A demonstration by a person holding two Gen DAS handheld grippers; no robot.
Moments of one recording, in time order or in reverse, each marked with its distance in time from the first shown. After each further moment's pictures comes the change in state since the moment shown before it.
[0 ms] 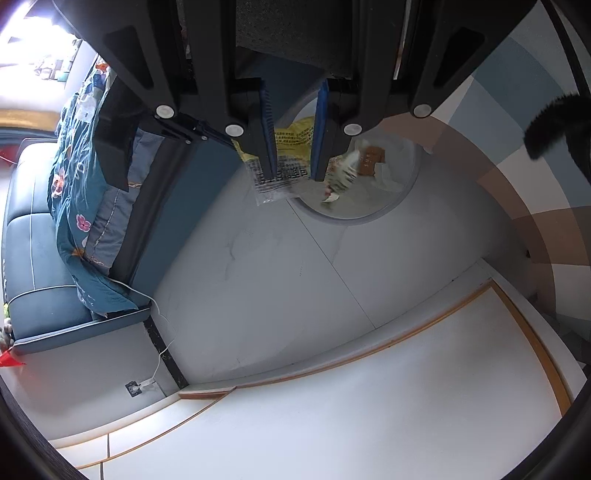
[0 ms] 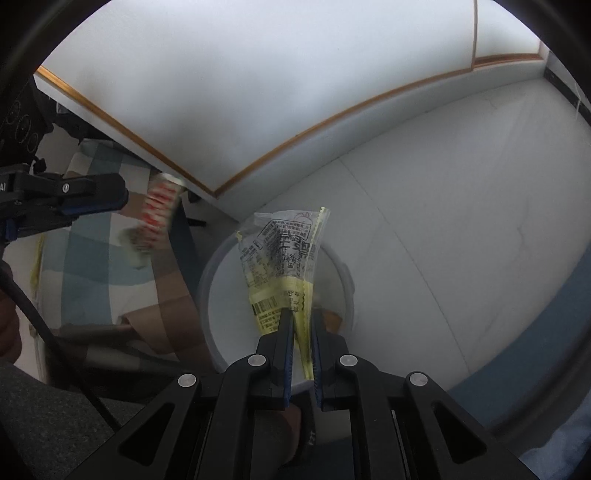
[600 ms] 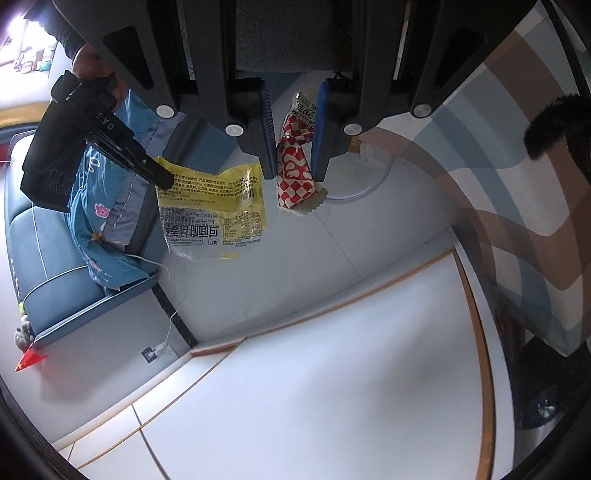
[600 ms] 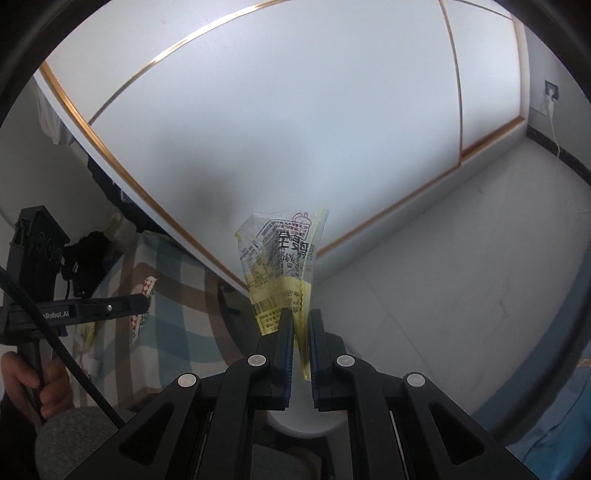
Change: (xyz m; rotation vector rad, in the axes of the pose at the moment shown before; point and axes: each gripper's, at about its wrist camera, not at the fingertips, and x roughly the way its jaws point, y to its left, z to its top) left arm -0.062 0.002 -0.033 0.034 -0.194 0.036; right arm -0.132 0.025 0.020 0.010 -0.342 0.039
